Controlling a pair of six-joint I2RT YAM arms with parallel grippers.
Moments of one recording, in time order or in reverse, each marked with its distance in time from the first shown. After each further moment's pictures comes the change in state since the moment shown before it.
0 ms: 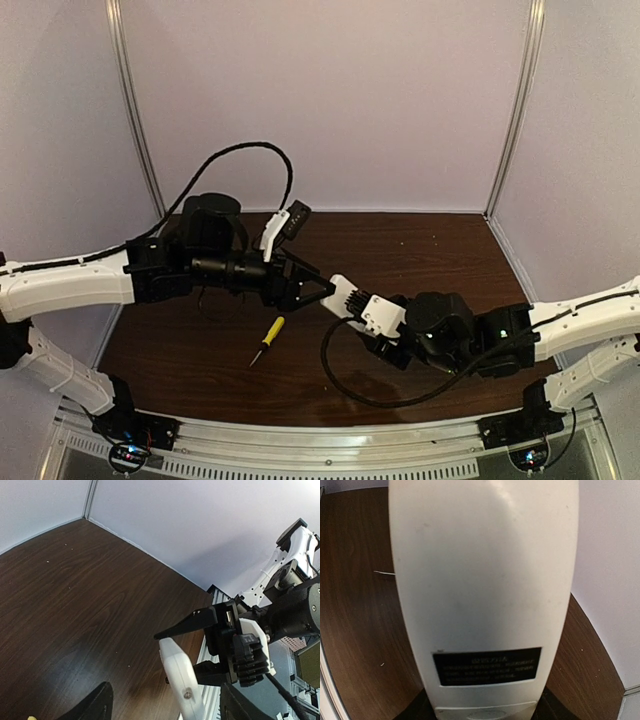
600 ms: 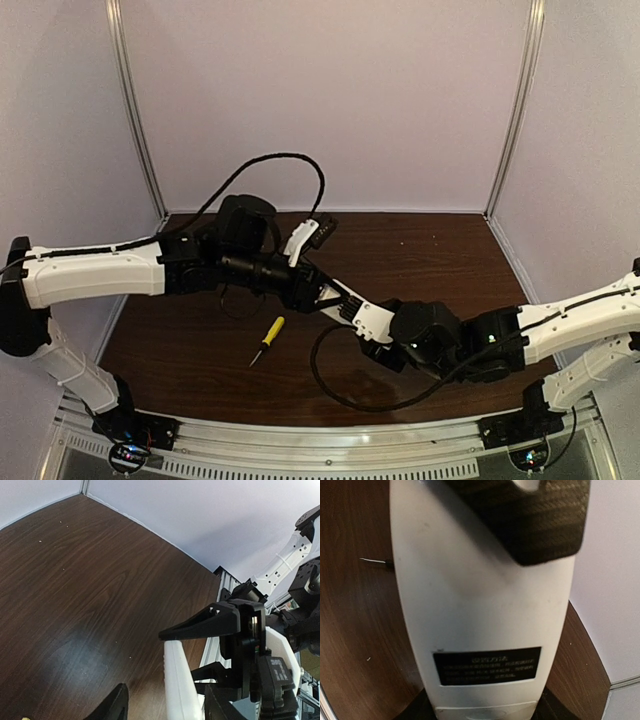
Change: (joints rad) left arm -0.006 0.166 0.120 -0.082 0.024 0.027; right arm 0.029 0.065 0.031 -0.036 0.100 -0.003
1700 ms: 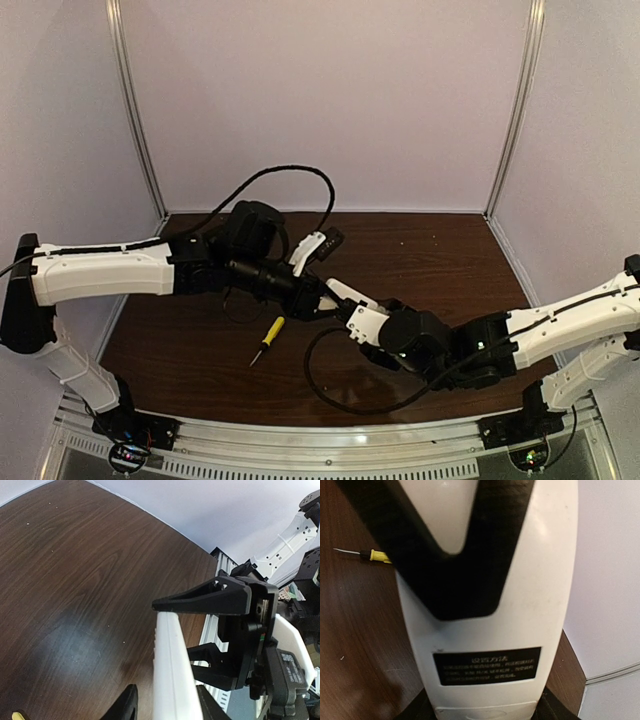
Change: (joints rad) left arm 0.000 0.045 0.014 -0.060 0.060 0.028; right arm 0.027 0.064 0.016 0.018 0.164 -0.048
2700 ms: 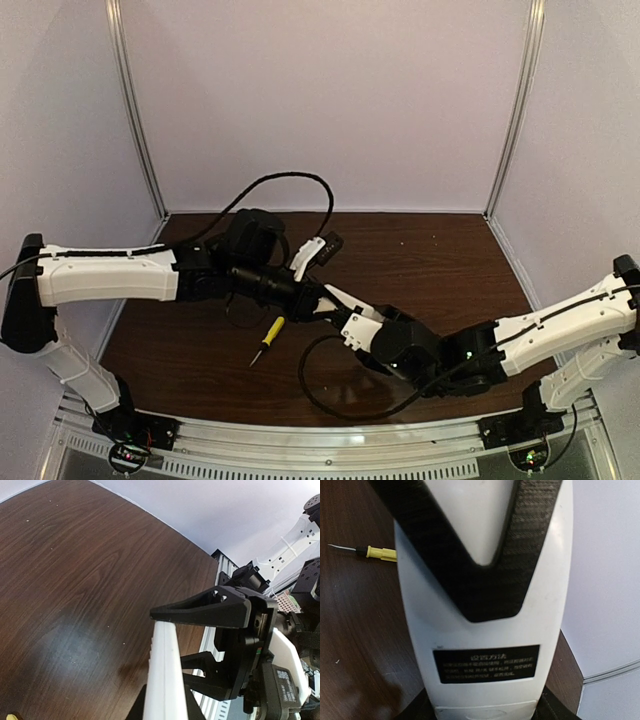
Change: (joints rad) left arm 0.002 0.013 -0.037 0.069 -0.005 -0.023; right arm 0.016 0.046 -0.023 0.070 0.043 -0.007
